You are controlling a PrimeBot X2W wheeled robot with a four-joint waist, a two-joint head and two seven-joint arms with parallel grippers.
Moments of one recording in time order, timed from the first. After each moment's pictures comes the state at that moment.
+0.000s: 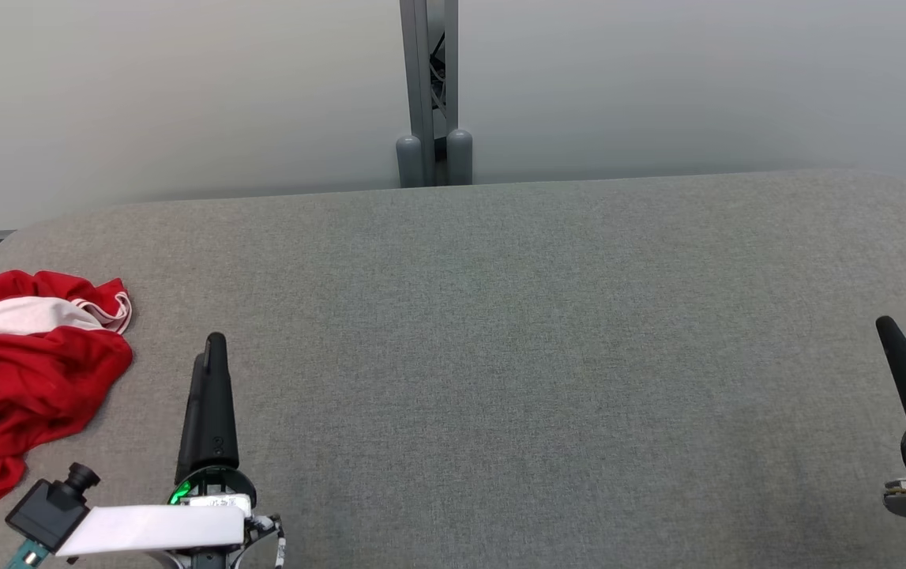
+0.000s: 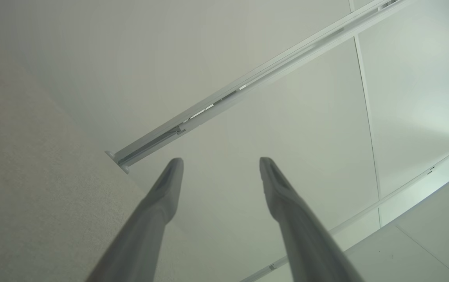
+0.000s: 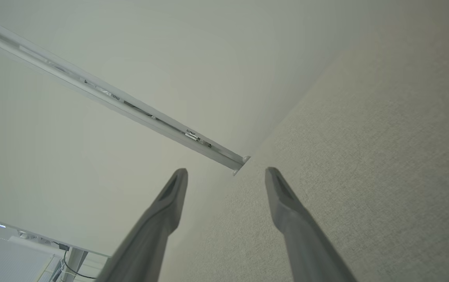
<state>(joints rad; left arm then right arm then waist) 0.01 0.06 -0.15 0.00 -1.21 -0.13 -0.26 -0.14 -0.08 -0.30 0.18 1.09 0.13 0.29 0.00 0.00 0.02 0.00</state>
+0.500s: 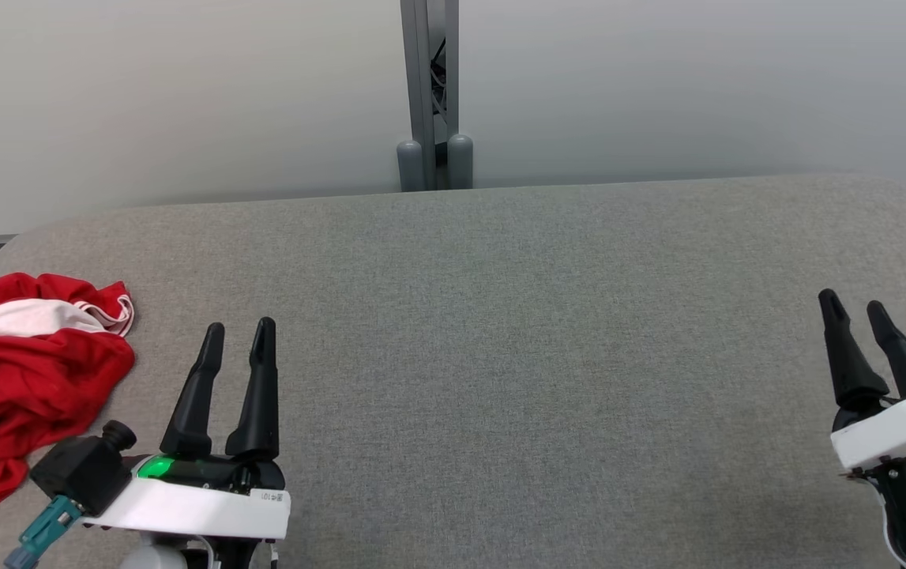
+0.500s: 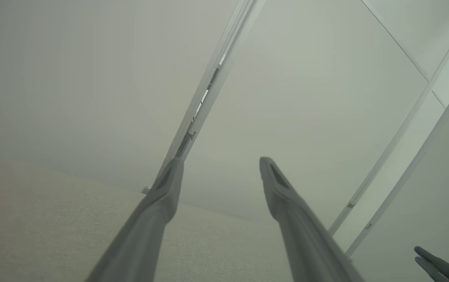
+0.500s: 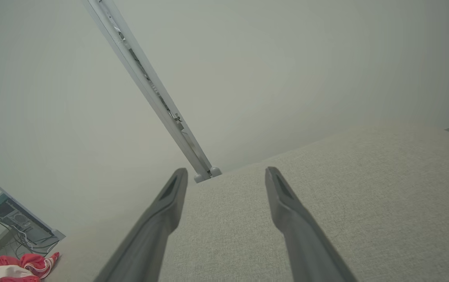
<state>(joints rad) -0.05 0.12 -0.19 0.01 -0.72 -0.08 -0.26 -0.17 -0.13 -0.13 0.12 0.62 0.13 0.12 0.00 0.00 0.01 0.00</state>
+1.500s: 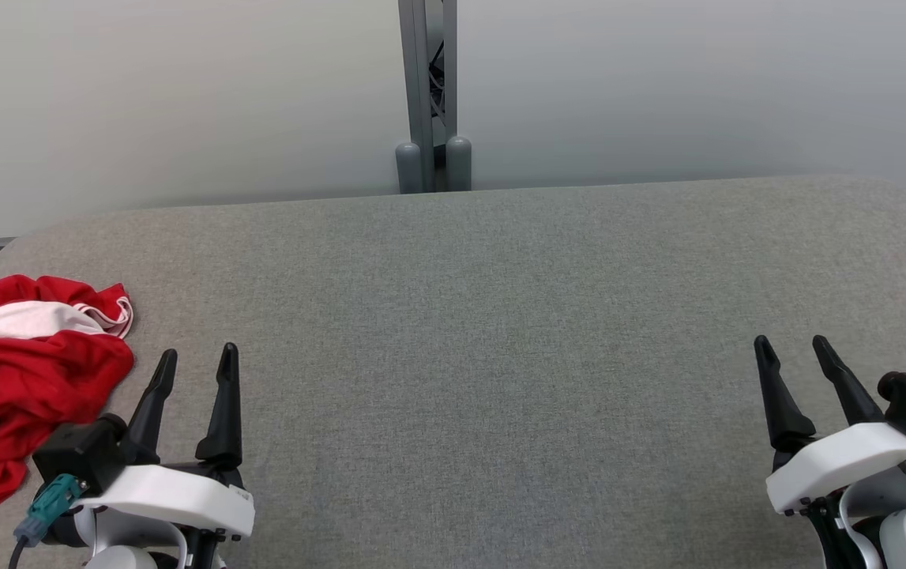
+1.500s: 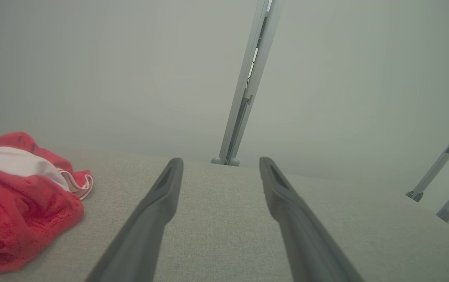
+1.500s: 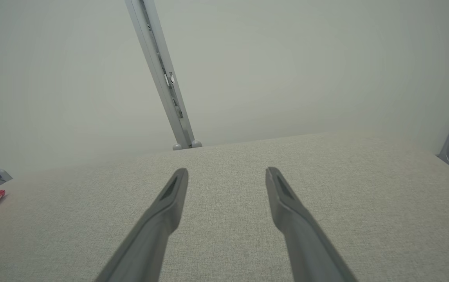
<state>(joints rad) -0.07 0.16 -0.11 0.15 -0.48 0.01 -0.16 -0.15 -0.09 -0.02 0.24 0.30 0.13 -0.02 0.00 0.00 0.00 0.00</state>
